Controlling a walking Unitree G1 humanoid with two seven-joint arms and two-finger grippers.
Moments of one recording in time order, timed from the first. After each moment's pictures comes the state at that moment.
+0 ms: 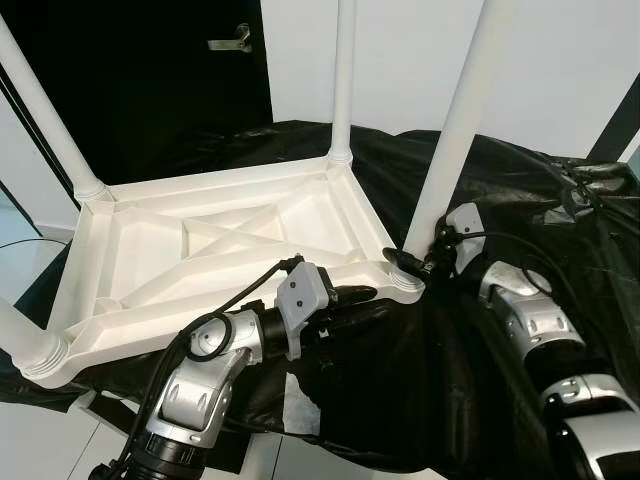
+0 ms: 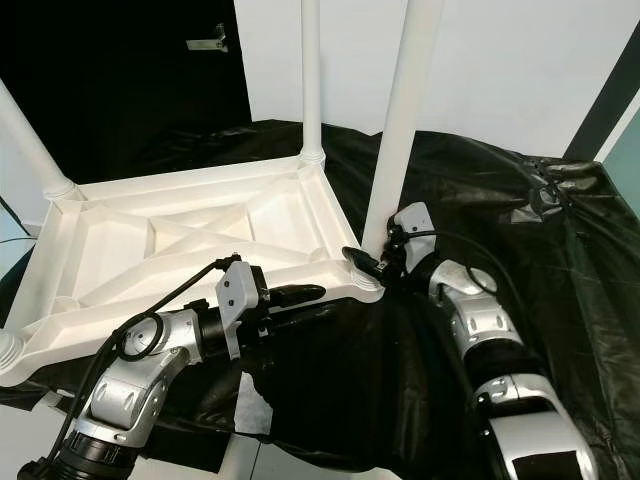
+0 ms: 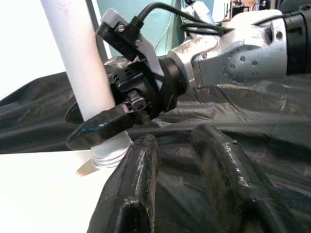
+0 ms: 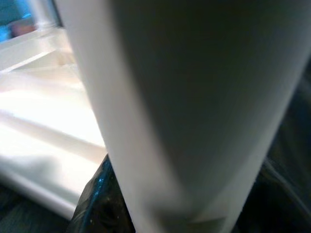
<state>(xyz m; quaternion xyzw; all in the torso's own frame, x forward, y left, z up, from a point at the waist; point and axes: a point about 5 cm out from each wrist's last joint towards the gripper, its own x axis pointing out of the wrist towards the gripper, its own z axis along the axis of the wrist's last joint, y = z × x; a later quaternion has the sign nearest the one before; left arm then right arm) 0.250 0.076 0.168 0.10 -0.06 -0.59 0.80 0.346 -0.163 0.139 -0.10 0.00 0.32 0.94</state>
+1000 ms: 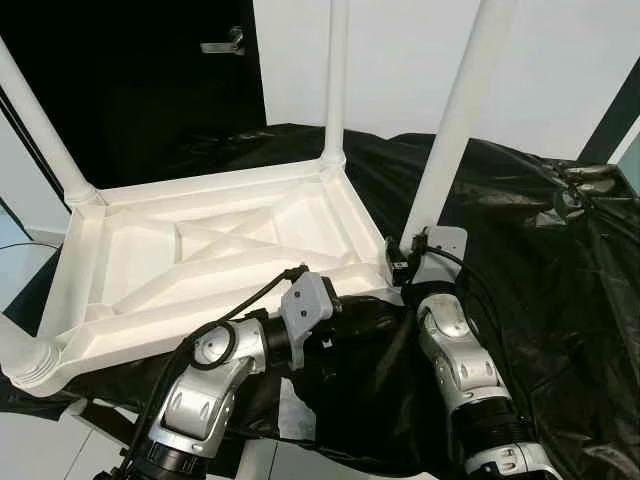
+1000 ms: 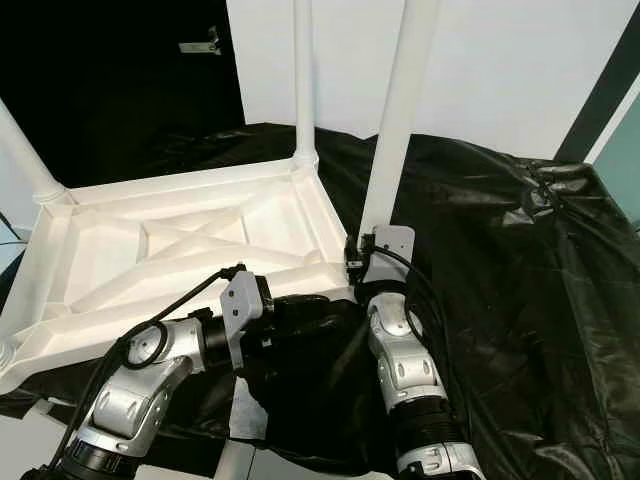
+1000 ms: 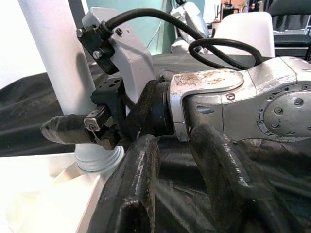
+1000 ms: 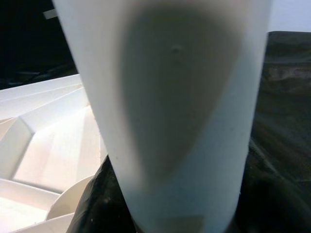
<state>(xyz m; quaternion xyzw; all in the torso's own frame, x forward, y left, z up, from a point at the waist) 0.245 0.071 0.163 0.09 -0.06 -0.59 0.80 0.320 -0.109 0.130 0.01 -0.01 0.02 1.00</state>
